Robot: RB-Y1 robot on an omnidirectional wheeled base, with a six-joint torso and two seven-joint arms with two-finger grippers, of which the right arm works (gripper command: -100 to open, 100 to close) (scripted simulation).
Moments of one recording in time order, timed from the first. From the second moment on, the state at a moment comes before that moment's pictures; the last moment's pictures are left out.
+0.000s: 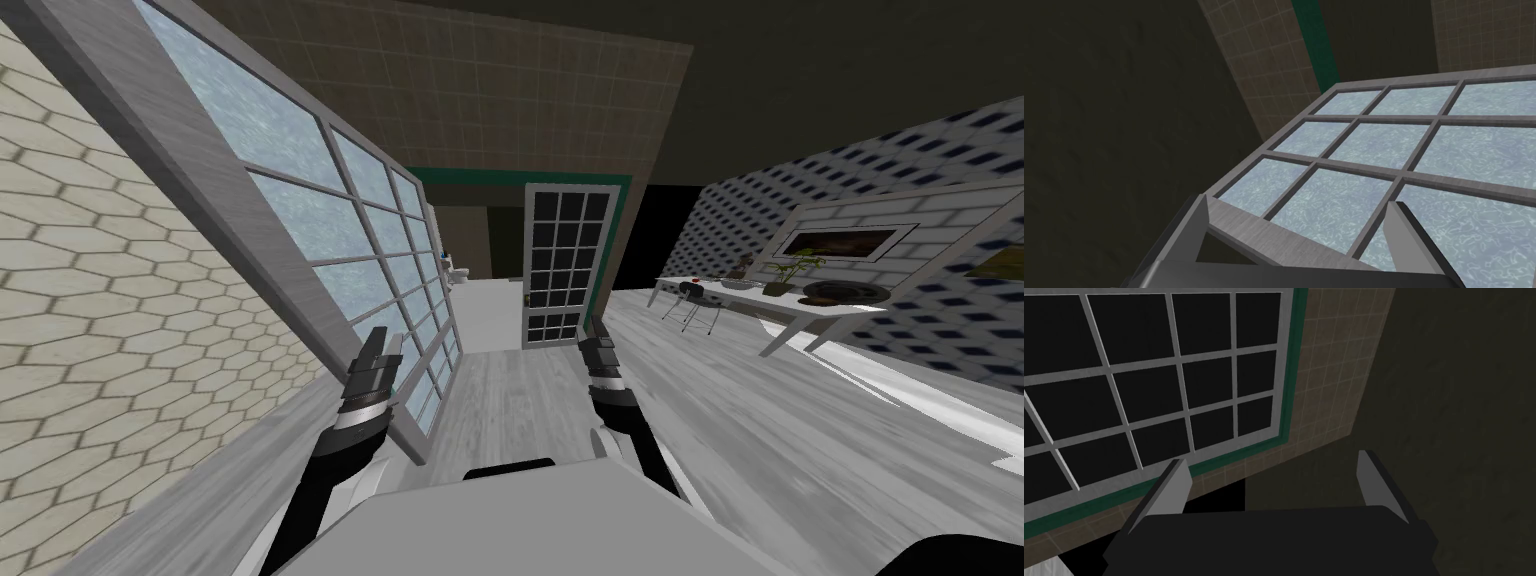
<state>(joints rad) 0.54 0.00 0.03 -2.21 0.02 -0.47 0.01</state>
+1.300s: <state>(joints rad) 0.44 -0.05 -0.02 -1.93 0.10 -0.55 0.23</state>
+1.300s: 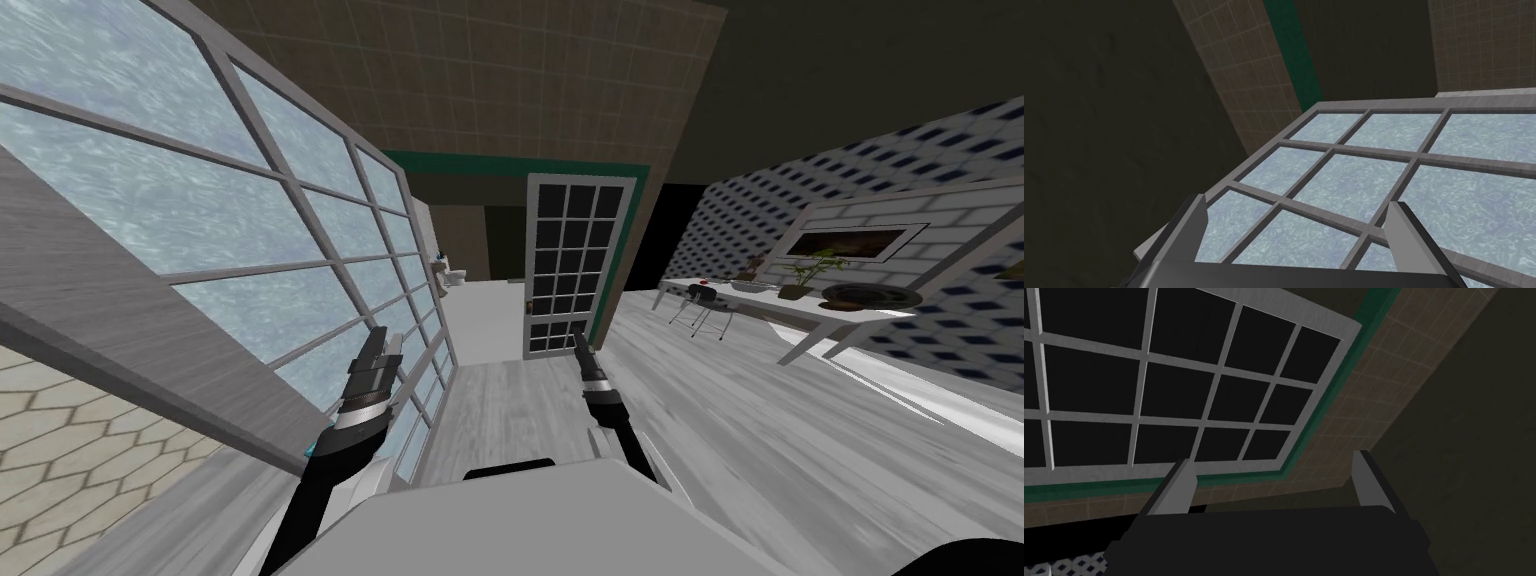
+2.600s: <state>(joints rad) 0.31 -0.08 -0.08 -1.61 0.19 -0.63 0.48</state>
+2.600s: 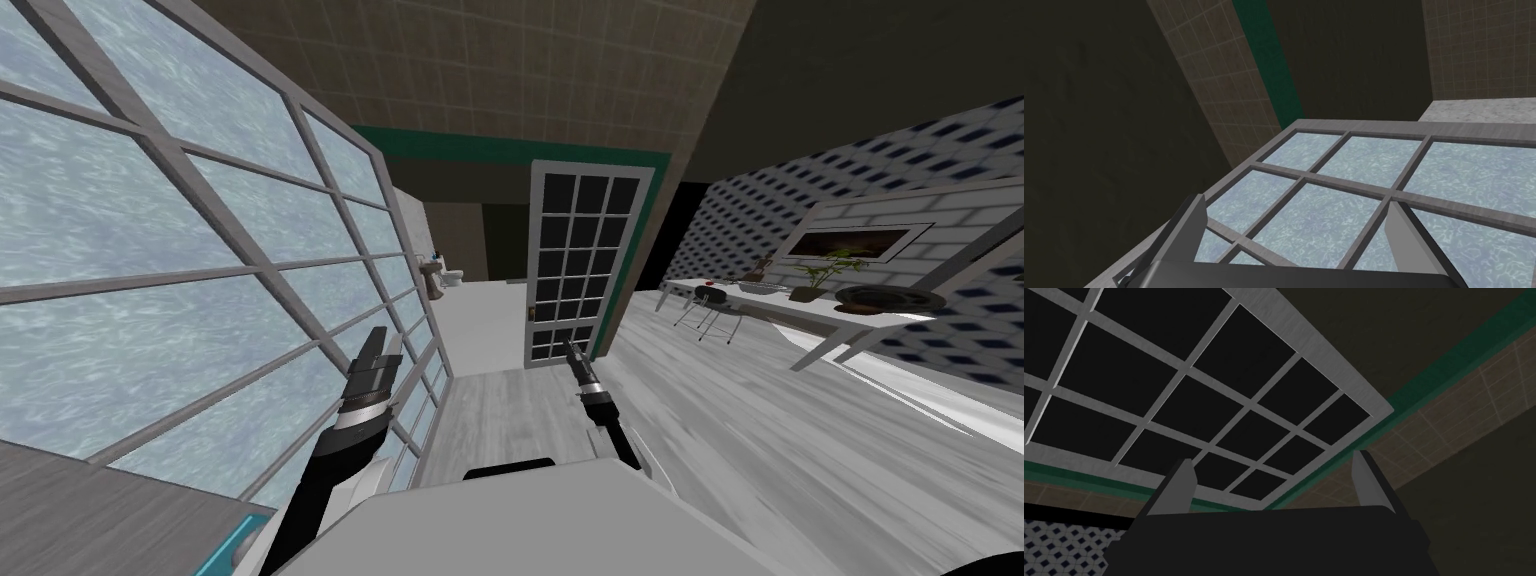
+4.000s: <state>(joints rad) 0.17 -0.11 -0.15 -1.24 0.29 -0.74 0.76</state>
